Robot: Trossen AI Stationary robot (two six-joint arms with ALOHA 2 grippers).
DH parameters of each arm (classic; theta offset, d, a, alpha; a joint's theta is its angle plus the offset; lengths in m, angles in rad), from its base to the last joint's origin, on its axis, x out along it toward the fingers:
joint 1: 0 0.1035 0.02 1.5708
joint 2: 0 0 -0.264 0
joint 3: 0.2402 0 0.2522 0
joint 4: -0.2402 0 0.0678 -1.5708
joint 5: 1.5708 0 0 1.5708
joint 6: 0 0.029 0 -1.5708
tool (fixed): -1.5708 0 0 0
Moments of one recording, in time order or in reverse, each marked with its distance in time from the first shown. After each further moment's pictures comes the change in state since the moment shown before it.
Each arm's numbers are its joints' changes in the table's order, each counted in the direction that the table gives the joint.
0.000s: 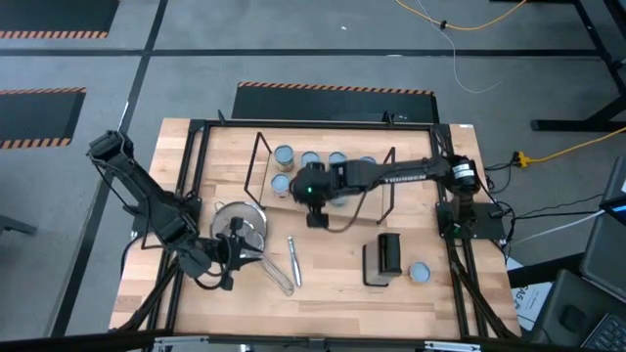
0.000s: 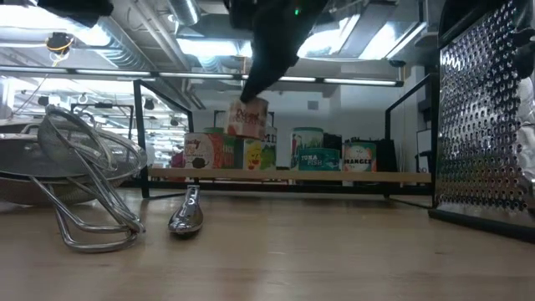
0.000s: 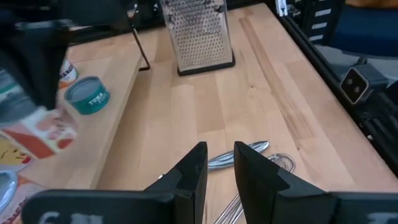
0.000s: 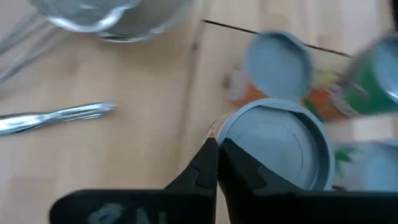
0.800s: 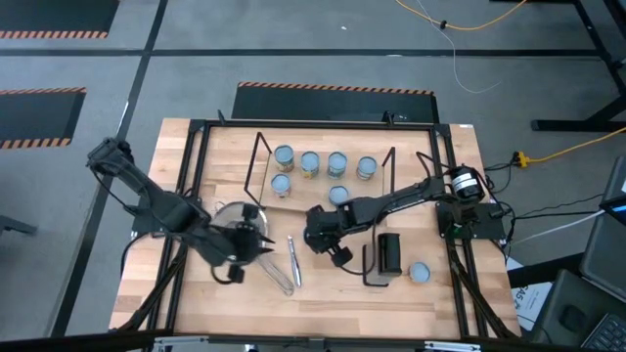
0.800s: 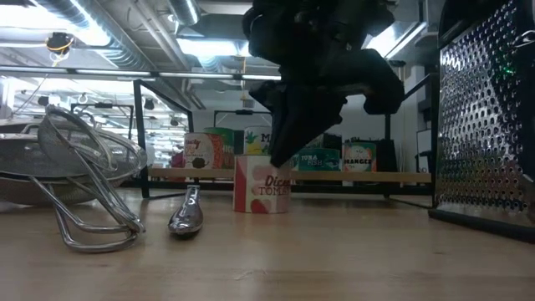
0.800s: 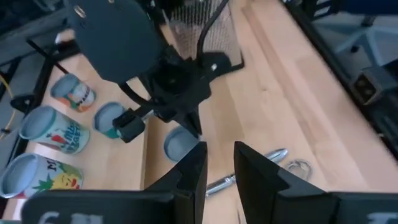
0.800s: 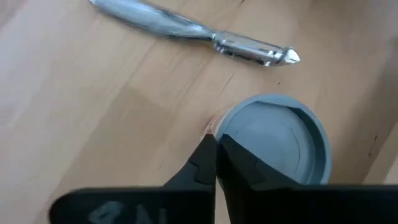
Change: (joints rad) left arm 0.186 -0.114 0.437 -0.429 -0.190 0.161; right arm 0.166 -0.001 -0.339 0.261 0.160 -0.283
